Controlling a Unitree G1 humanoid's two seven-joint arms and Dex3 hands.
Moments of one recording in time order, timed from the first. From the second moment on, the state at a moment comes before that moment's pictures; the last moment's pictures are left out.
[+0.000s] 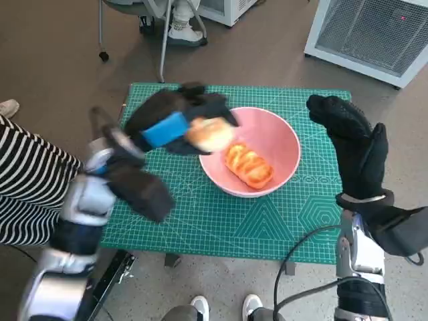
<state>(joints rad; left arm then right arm) -0.83 0.40 -0.23 0.37 0.39 -0.44 -0.25 -0.44 -0.17 -0.15 0.25 0.28 -0.47 0.37</state>
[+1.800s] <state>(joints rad) -0.95 0.38 -0.21 0.51 0.27 -0.22 -0.58 -0.46 -0.20 -0.18 0.20 0.26 -0.46 0.32</state>
